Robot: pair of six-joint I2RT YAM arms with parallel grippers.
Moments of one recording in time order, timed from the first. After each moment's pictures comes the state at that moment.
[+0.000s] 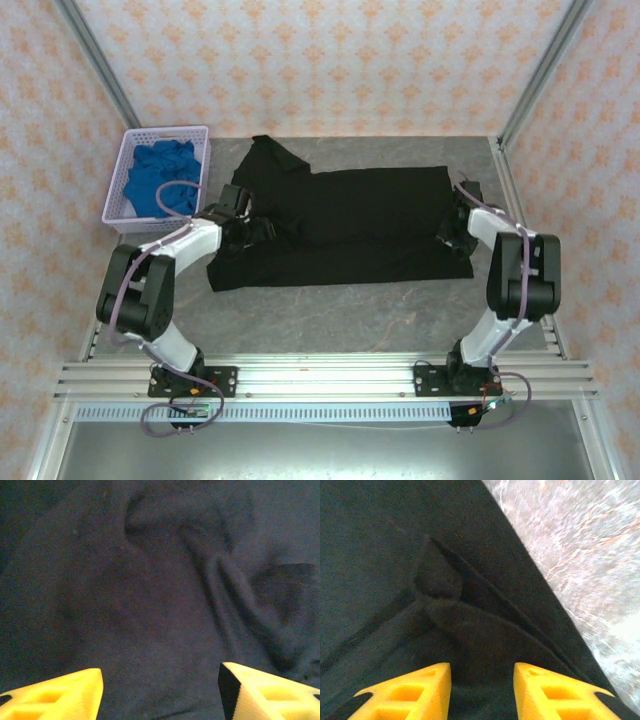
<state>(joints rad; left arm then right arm) -0.21 1.65 0.96 -0.39 0.10 -0.58 -0.09 1.75 1.04 -0.57 0.06 0.48</state>
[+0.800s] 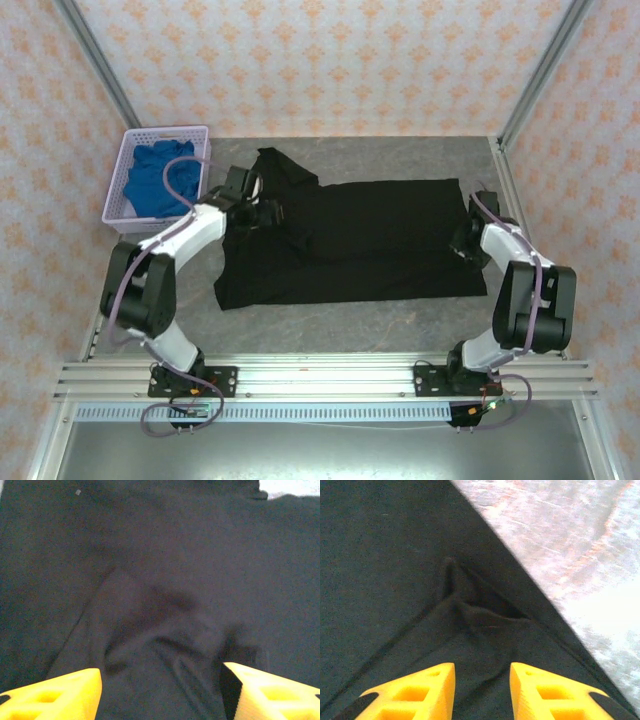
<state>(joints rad) -0.25 1.69 1.17 -0.46 0.08 -0.44 -0.14 1.52 0.91 -0.62 0.08 0.51</state>
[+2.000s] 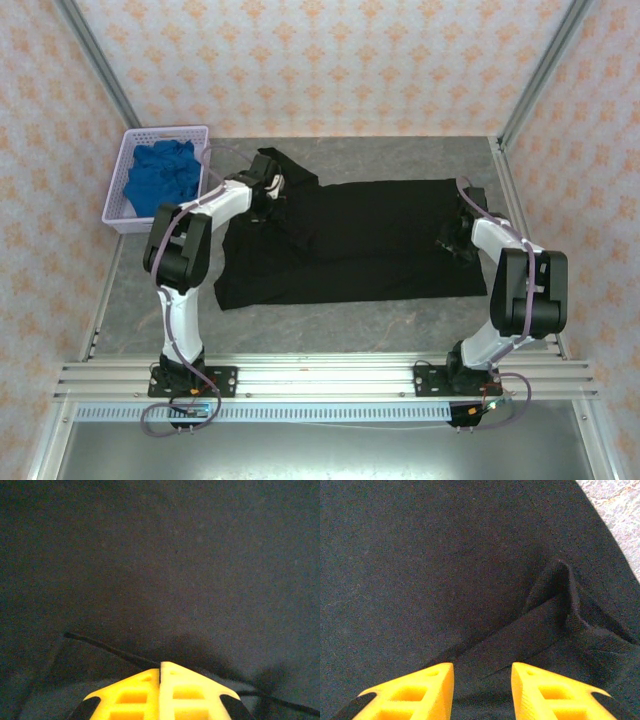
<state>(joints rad) -0.26 2.03 1.47 -0.61 0.13 -0.30 -0.09 1.60 0.93 -0.55 -0.01 0.50</state>
